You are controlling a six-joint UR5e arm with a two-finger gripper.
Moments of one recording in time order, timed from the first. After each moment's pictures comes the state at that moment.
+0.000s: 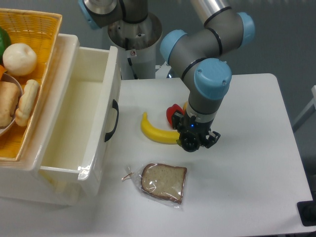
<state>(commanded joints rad) 2.56 -1.90 -1.56 -1.22 1.51 1.13</state>
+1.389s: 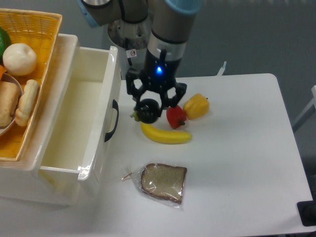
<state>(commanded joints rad) 2.48 -1.55 -1.57 -1.37 1.15 0.57</state>
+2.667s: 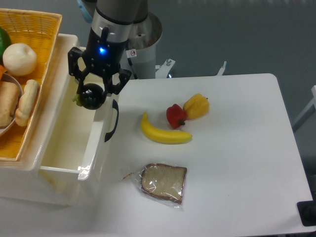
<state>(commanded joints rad) 2.32 -1.56 -1.59 -1.36 1.13 0.55</state>
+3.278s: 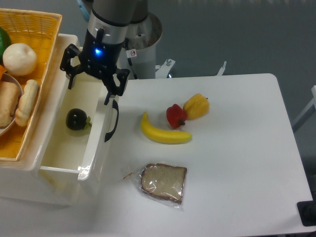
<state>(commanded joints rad) 2.32 -1.57 -1.59 -1.36 1.14 0.58</state>
